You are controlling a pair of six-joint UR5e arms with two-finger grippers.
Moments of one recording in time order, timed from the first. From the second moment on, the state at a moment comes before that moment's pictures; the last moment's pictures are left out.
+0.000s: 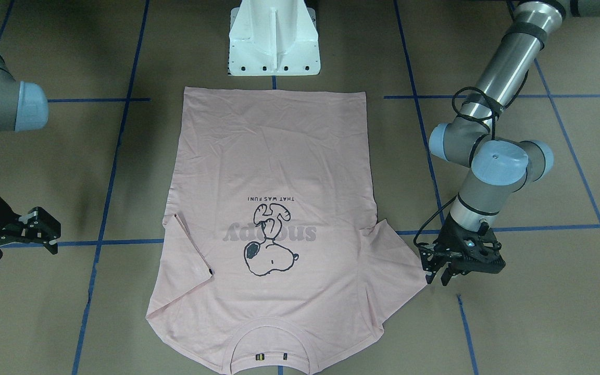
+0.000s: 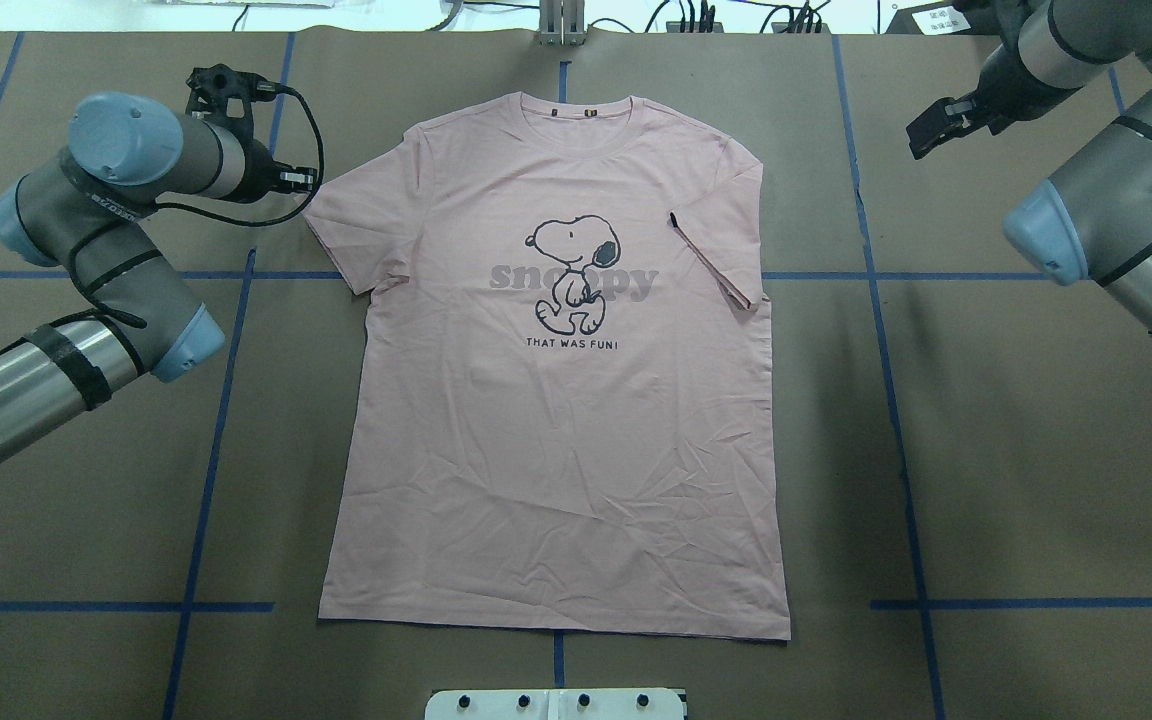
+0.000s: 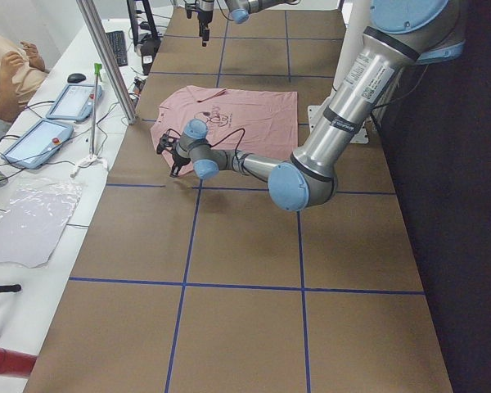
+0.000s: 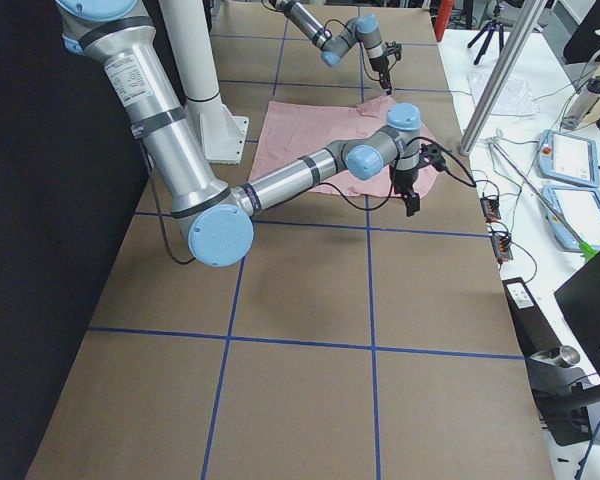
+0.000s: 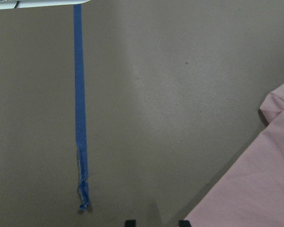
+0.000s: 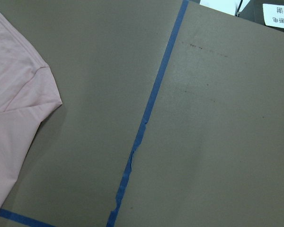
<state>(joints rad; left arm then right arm) -0.86 -2.16 -1.10 -2.44 -1.79 -0.90 1.10 -1.12 1.54 -1.37 2.08 0.44</state>
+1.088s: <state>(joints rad) -0.85 -2.15 -1.10 -2.44 -1.79 -0.90 1.10 -1.12 1.54 -1.37 2.08 0.45</state>
